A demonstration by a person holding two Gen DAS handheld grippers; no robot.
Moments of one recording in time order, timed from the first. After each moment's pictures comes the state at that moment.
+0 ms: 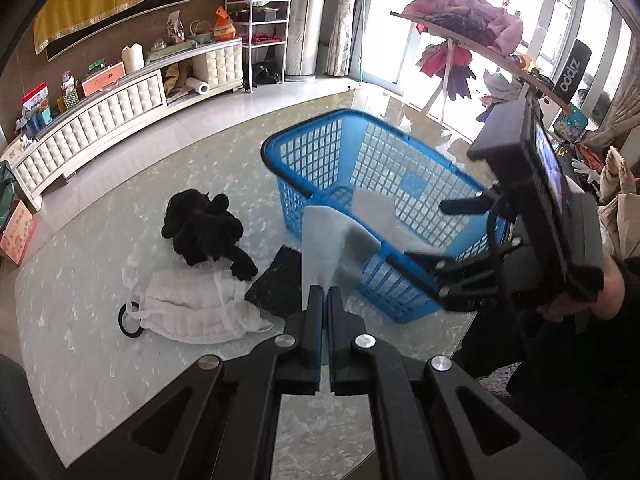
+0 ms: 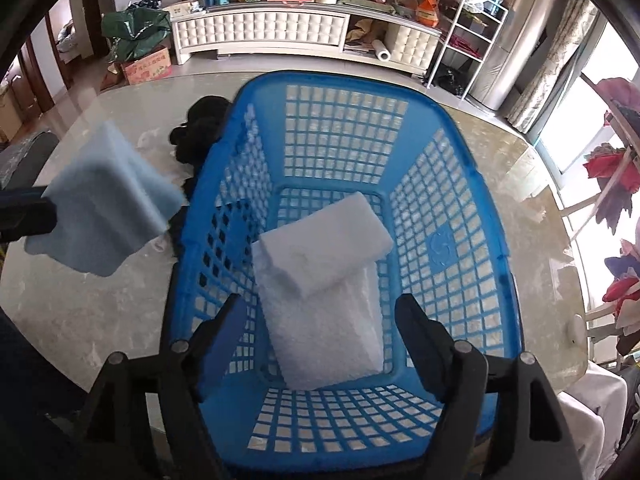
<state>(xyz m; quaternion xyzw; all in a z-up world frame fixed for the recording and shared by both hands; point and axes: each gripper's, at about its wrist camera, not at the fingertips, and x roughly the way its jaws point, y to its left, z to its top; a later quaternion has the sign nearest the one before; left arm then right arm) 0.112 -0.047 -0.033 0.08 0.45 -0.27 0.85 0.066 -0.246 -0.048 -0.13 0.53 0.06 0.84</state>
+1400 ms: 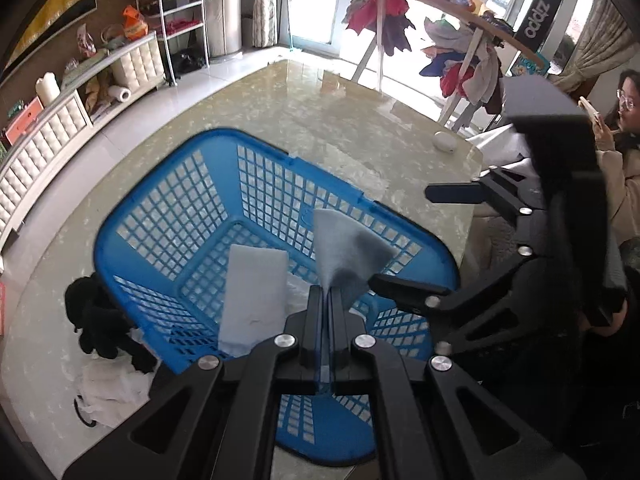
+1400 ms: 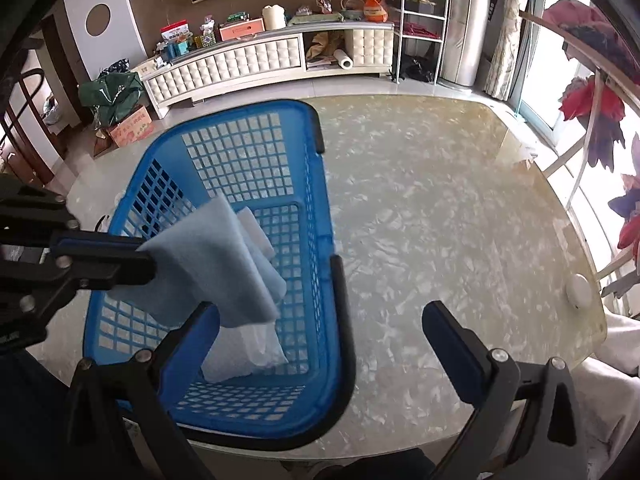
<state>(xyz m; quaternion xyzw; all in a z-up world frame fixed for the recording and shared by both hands) 0.161 -0.201 -0.036 0.15 0.48 -0.35 0.79 0.061 -0.346 -0.026 -0.01 0.50 0.05 0.86</state>
